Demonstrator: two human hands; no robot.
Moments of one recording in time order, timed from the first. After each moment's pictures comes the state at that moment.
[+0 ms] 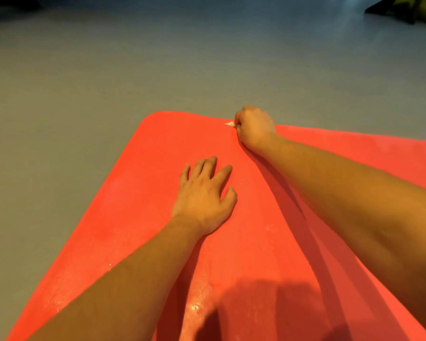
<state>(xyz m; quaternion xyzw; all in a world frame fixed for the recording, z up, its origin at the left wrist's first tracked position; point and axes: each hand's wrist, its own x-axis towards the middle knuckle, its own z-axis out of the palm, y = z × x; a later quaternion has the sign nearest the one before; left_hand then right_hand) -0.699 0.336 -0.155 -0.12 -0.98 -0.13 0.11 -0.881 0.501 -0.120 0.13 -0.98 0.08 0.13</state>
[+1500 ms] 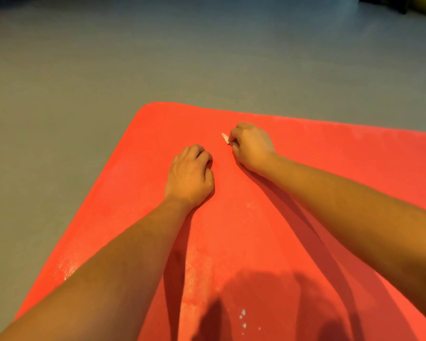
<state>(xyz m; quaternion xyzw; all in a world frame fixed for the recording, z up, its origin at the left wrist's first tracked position) -0.700 0.334 -0.147 -0.13 -0.96 -0.19 0.17 -0.778 0.525 -0.115 0.19 -0.97 0.10 0.11</state>
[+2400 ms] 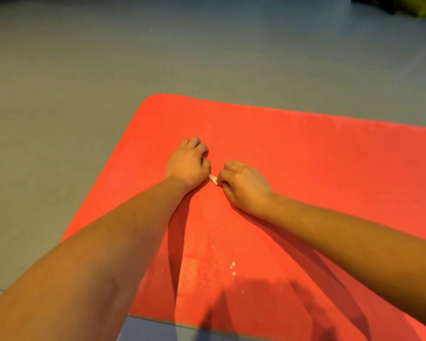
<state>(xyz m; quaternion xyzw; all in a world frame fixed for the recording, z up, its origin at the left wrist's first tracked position) -0.678 0.329 -0.140 -0.13 -0.97 -0.16 0.12 -0.616 0.525 -0.114 0.32 -0.94 0.13 0.07</state>
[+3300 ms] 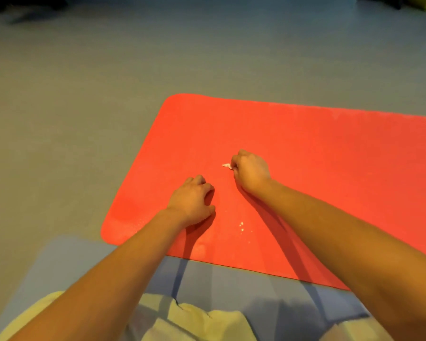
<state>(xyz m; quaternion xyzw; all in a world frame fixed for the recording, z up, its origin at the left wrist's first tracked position) -0.505 0.299 -0.097 -0.13 -0.98 -0.11 -0.10 -0.585 0.504 -0.094 0.16 -0.98 0.12 0.02</state>
